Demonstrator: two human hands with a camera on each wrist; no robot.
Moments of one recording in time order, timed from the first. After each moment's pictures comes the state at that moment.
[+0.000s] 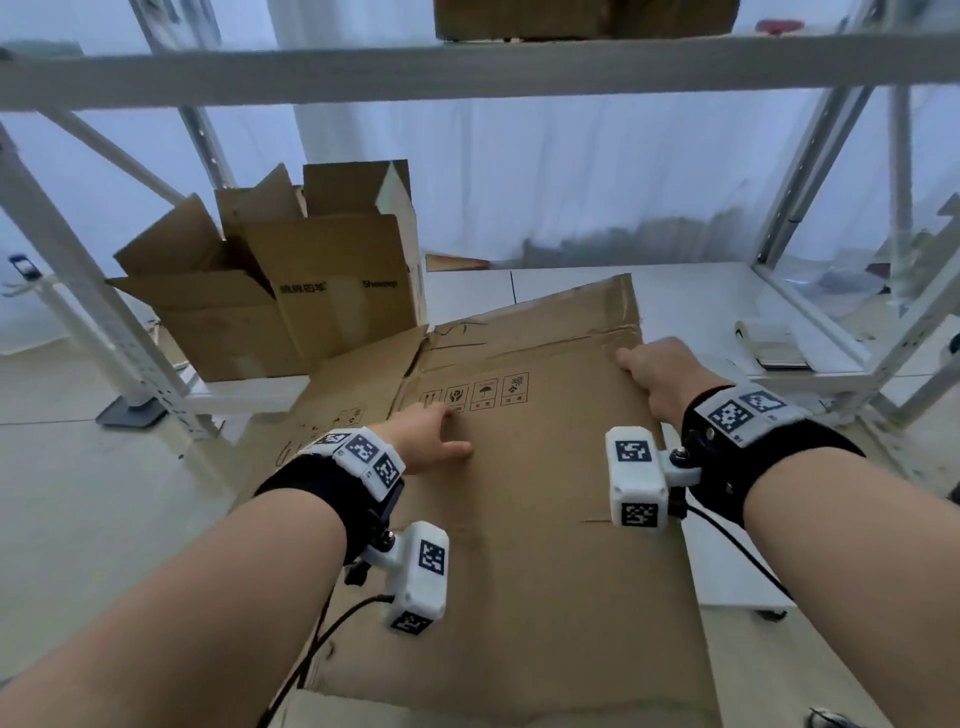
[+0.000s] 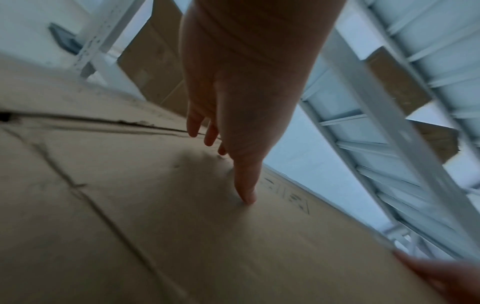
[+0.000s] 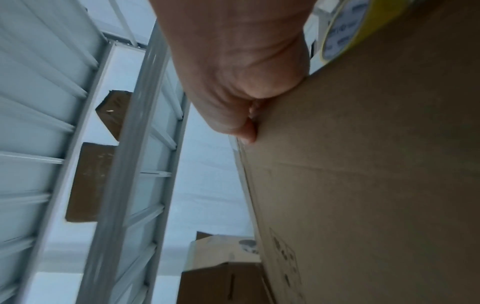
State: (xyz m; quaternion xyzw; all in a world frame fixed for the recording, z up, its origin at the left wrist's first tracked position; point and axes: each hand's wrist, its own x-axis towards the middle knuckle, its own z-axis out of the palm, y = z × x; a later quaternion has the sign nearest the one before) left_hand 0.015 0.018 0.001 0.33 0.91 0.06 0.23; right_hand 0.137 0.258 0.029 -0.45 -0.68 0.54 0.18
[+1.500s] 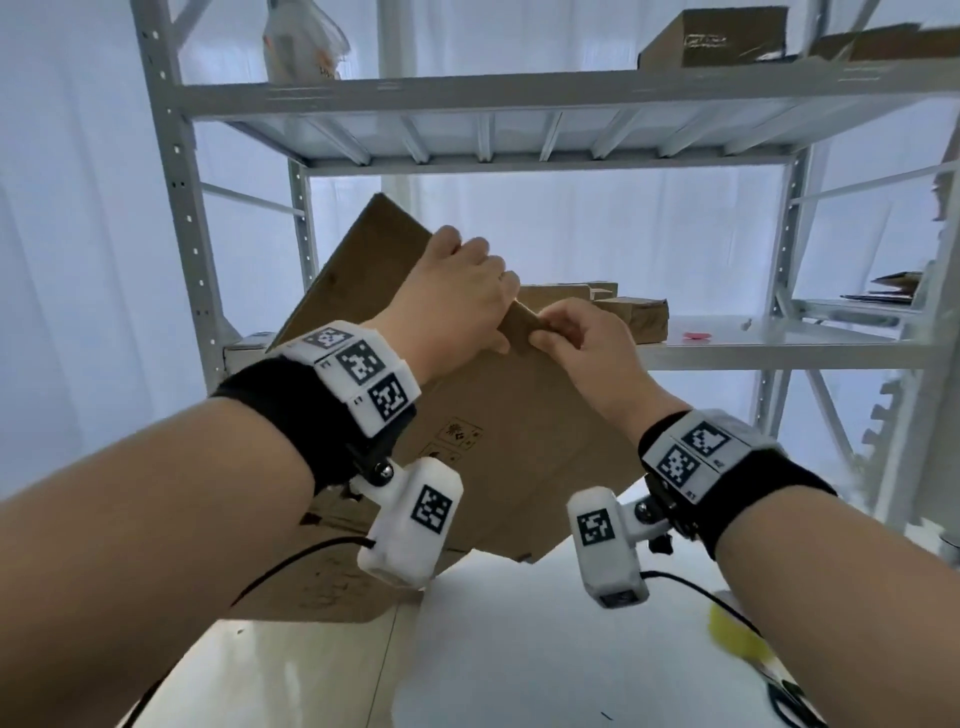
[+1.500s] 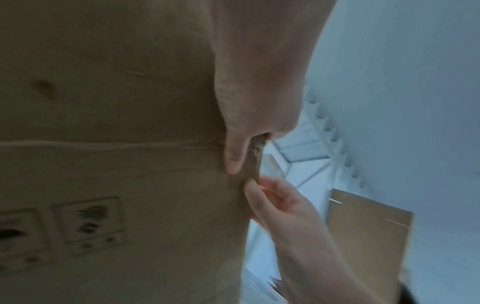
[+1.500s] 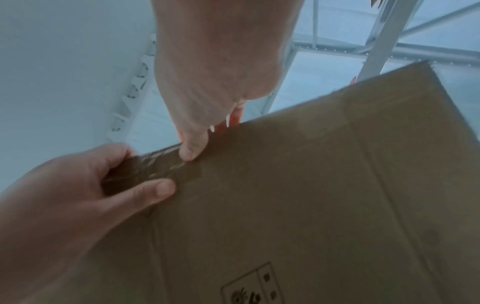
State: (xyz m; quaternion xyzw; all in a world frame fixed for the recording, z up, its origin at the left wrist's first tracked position) left_hand 0.151 -0.077 0.377 0.43 0.74 -0.15 -0.49; right_hand 0.213 0.086 0.314 0.02 -0.84 0.32 0.44
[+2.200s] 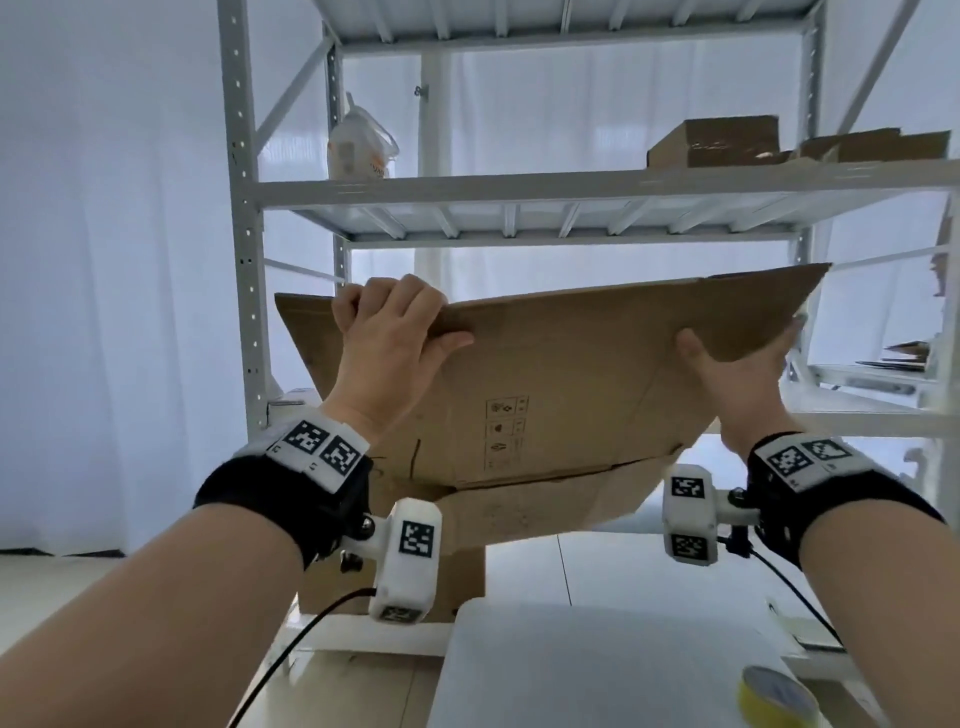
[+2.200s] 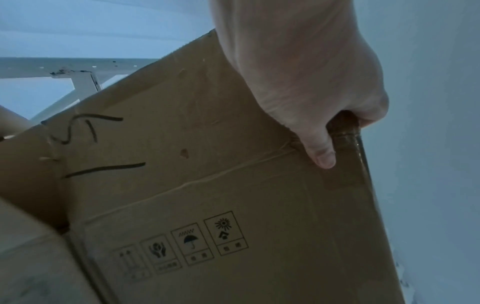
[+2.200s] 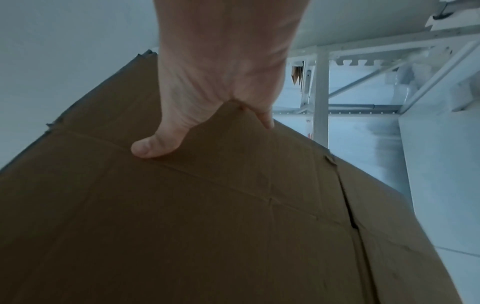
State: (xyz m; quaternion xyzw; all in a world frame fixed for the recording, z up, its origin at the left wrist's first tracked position) left_hand 0.126 -0.153 0.378 0.40 0.63 0.24 -0.62; right_hand 0.253 0.159 0.350 -0.14 -0.62 0.53 0.56
